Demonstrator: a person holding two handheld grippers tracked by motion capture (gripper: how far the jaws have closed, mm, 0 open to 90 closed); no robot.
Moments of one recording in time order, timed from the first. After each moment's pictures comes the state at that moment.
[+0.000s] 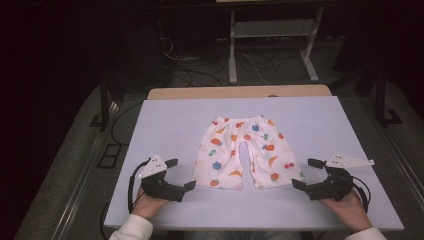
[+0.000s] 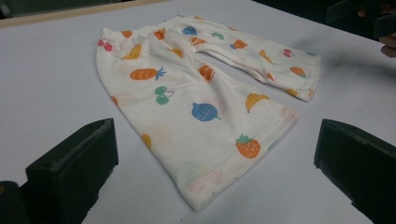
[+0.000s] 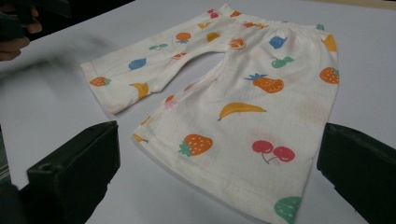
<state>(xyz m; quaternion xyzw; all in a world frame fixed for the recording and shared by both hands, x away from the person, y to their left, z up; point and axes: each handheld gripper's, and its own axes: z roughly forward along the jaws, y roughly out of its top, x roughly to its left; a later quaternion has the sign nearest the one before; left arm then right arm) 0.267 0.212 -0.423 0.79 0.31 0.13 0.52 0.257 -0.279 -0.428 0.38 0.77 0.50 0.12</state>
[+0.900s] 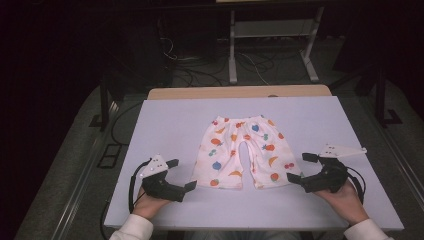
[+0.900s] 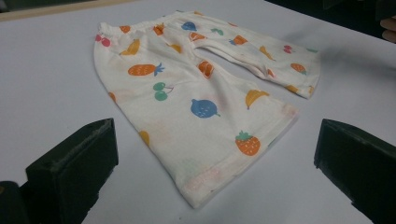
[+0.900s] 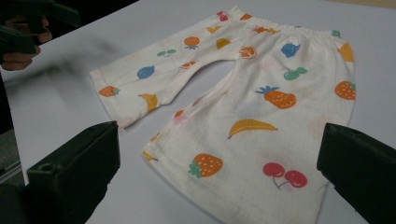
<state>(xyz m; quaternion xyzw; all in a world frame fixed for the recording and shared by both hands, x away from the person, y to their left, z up) 0.268 0.211 -0.425 0.79 0.32 0.12 0.51 0.274 -0.266 -0.409 0.37 0.78 0.49 0.10</state>
